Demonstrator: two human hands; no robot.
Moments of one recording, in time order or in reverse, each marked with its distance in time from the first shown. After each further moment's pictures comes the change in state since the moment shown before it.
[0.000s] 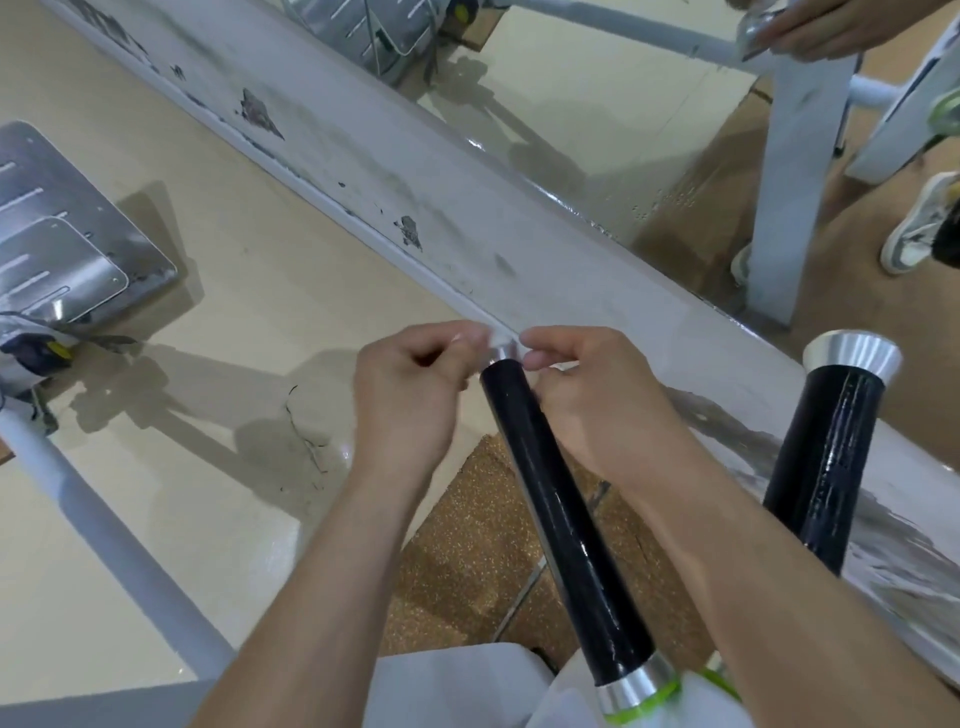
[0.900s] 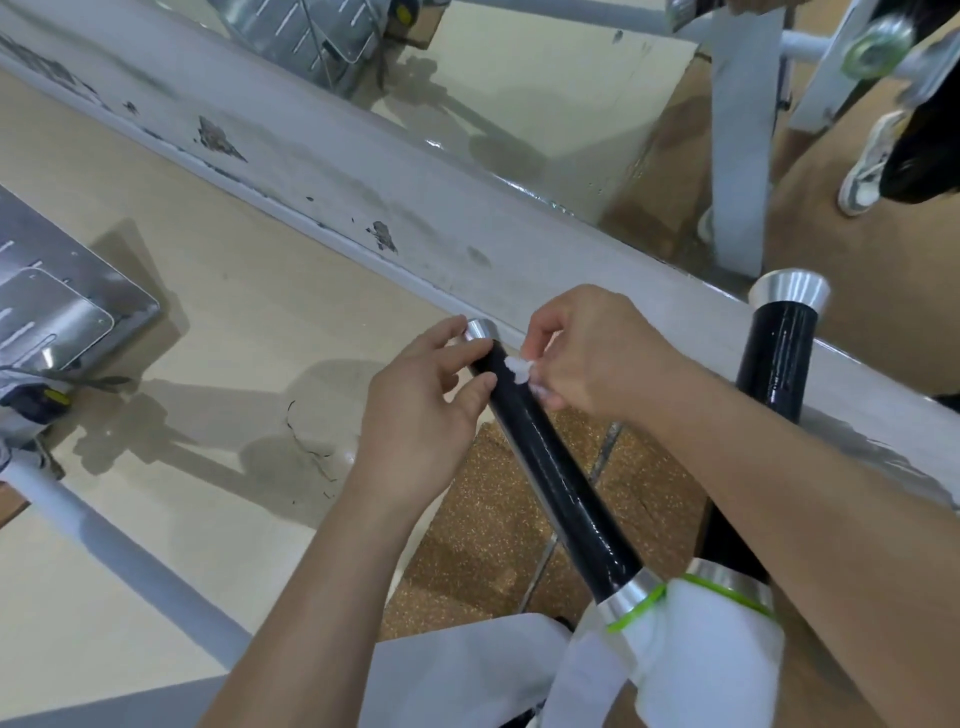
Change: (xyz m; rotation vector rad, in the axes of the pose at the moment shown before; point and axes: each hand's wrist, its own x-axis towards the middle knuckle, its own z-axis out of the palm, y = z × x) left_hand -0.025 0.006 -0.021 0.374 -0.333 0.203; right_hand 0.001 -0.007 -0.018 -0.269 -0.058 0.008
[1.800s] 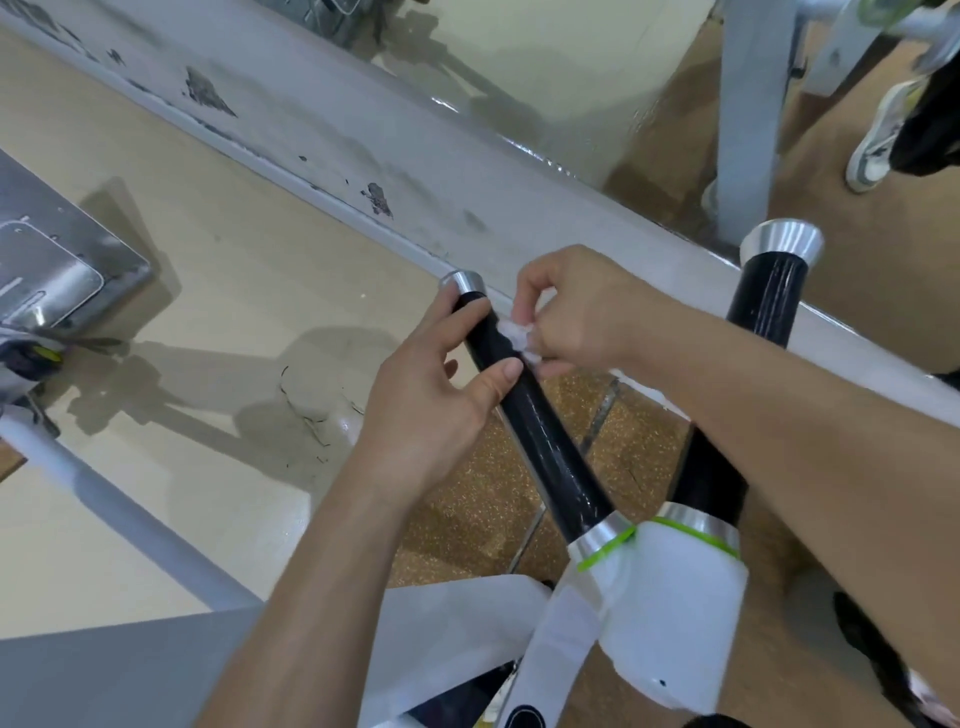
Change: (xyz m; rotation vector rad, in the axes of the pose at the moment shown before) left_hand -0.028 0.011 0.013 -0.131 -0.078 -0.086; right_hand -0.011 0.006 -0.008 0.139 -0.156 0.002
